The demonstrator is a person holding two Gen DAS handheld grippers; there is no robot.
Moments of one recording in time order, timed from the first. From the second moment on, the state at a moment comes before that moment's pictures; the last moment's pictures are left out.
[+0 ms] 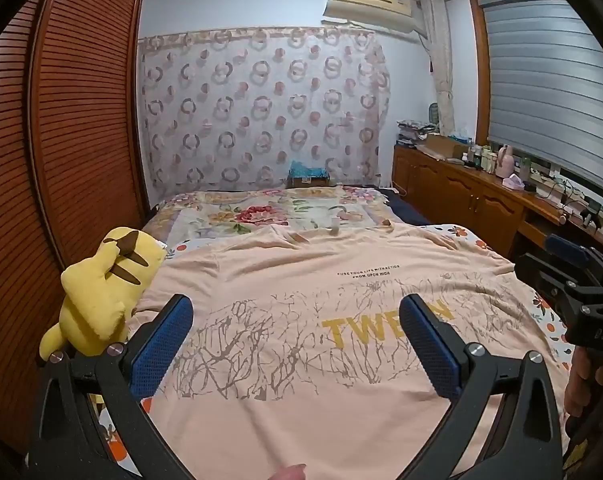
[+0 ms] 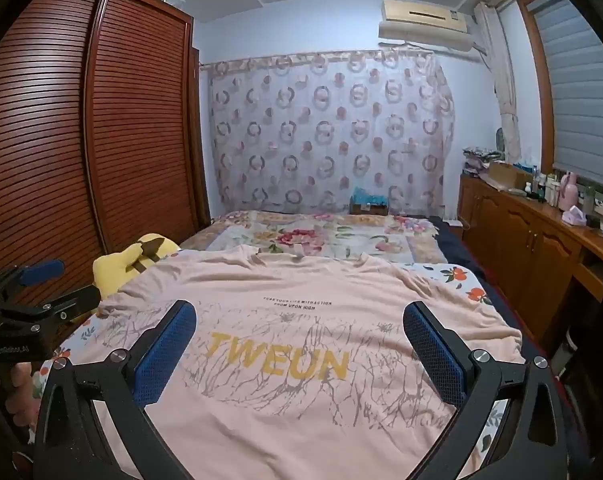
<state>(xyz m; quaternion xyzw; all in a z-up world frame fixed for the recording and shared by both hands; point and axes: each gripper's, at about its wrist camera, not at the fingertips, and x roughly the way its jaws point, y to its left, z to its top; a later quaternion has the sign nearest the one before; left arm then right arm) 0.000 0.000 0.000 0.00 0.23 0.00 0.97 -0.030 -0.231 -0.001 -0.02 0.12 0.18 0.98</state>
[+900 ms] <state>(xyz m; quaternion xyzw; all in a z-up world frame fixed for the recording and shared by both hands) -0.001 0.002 0.006 -0.01 0.22 0.00 0.98 -0.032 -0.231 -0.001 -0.02 0.12 0.18 0.98</state>
